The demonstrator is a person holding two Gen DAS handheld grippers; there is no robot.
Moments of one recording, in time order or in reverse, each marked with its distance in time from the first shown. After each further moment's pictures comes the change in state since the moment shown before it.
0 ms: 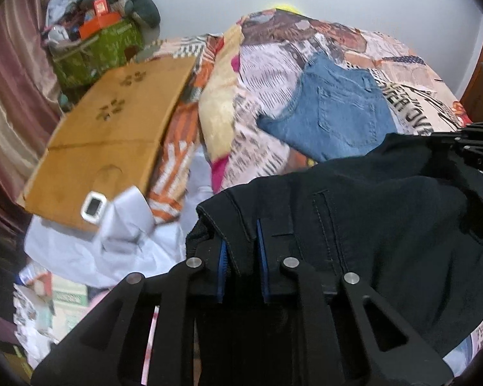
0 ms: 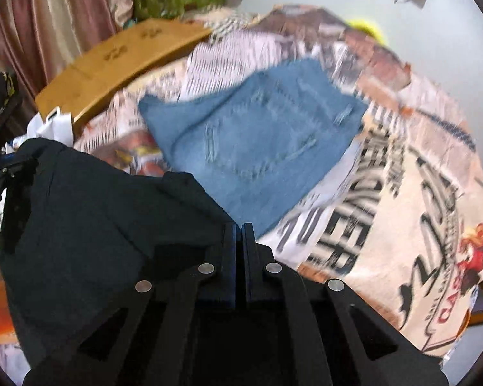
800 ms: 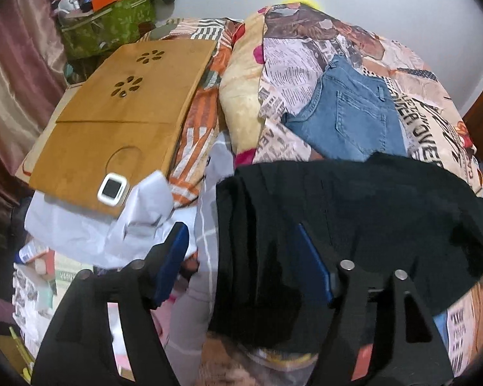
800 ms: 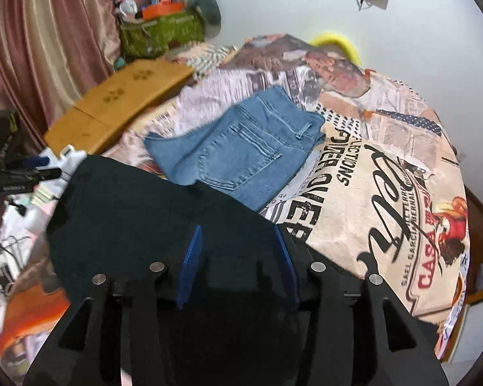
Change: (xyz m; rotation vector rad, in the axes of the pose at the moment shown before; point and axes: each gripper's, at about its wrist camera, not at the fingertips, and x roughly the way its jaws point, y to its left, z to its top) left arm -0.019 0.040 0.003 -0.104 0.105 -0.044; right arm -0.080 -0.017 -0.024 0.115 -0.145 0.006
